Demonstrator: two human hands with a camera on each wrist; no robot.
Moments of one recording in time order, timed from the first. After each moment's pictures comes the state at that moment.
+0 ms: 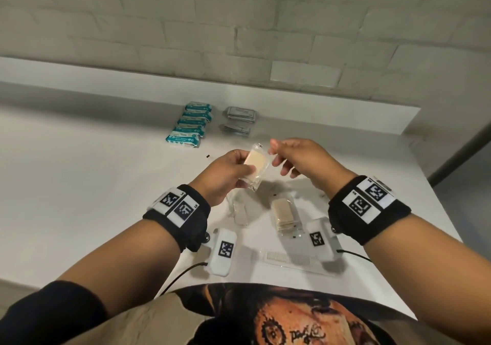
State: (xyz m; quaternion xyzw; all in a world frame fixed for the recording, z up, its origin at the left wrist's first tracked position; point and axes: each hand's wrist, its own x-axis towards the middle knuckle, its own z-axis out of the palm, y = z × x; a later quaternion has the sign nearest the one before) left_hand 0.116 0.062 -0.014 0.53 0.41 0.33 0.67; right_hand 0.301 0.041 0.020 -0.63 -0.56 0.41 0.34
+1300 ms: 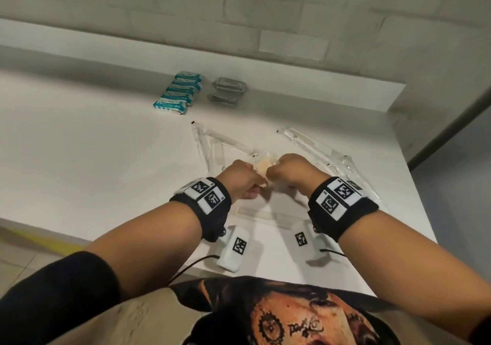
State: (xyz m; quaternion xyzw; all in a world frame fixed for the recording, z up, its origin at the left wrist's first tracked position) left_hand 0.189 -0.011 -0.060 0.47 0.57 0.22 0.63; right_hand 0.323 -0.025 -0.025 -0.76 -0.52 0.36 0.13
